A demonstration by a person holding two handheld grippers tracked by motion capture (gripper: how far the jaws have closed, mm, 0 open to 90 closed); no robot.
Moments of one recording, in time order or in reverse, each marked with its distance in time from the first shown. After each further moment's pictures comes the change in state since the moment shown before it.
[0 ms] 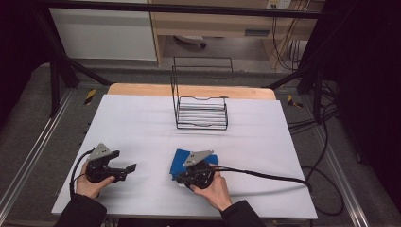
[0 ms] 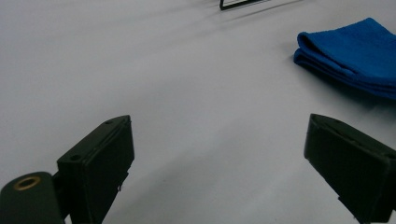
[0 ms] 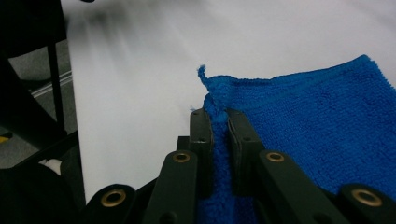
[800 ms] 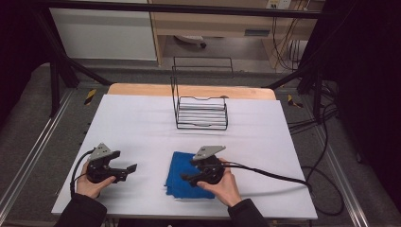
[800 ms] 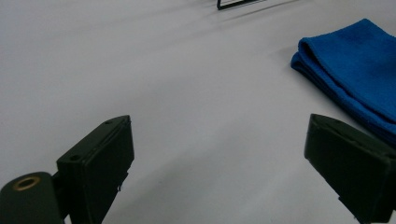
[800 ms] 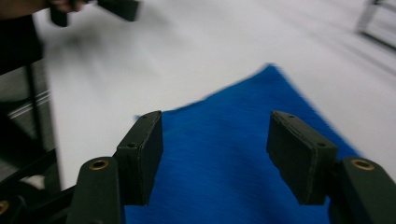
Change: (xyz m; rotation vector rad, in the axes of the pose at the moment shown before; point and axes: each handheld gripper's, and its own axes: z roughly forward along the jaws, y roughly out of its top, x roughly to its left) left arm -0.002 0.001 0.000 0.005 -0.004 0.005; right arm -0.019 -0.001 -0.032 -0.067 -0.119 0.064
